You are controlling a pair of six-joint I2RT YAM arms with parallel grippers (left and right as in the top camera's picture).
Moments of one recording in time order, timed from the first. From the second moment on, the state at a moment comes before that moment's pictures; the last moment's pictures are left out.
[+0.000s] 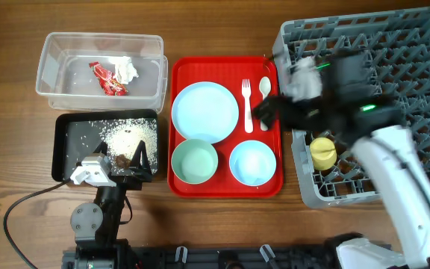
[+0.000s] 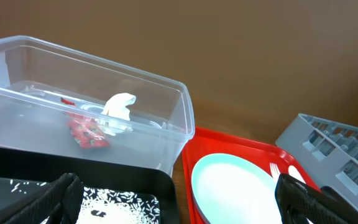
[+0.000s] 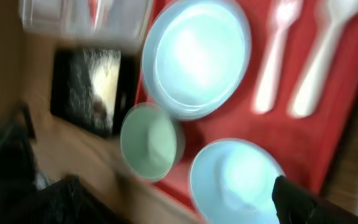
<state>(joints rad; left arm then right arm) 0.02 0.01 0.01 -0.05 0.14 -0.33 0.31 1.37 1.22 -0.92 -0.49 0.26</state>
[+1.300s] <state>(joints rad) 0.02 0.01 0.01 -0.05 0.14 -0.33 0.77 1.83 1.18 -0.69 -0.13 0.08</state>
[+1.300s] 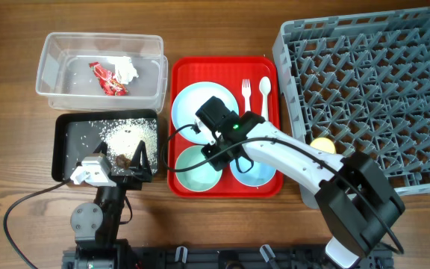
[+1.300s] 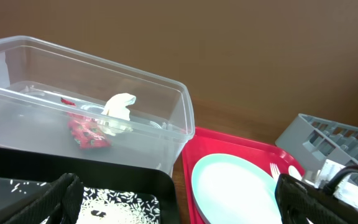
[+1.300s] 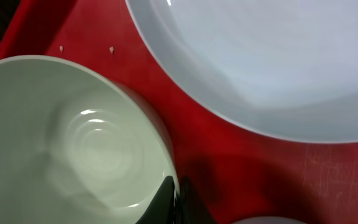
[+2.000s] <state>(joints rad) 0.02 0.01 0.01 -0.05 0.14 -0.33 0.43 1.21 1.21 -0.95 1.06 0.58</state>
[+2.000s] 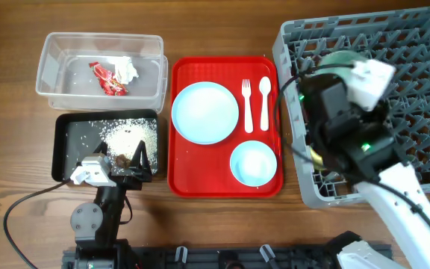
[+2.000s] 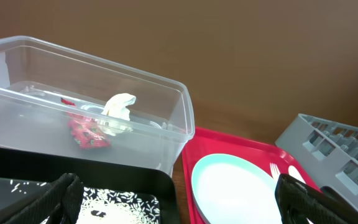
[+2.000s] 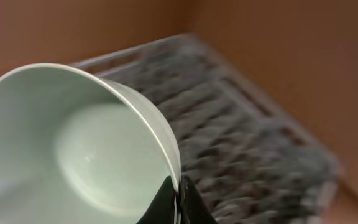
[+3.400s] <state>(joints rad) 0.02 0.01 0.01 -0.05 0.13 -0.33 0.14 1.75 1.20 -0.58 1.28 -0.12</state>
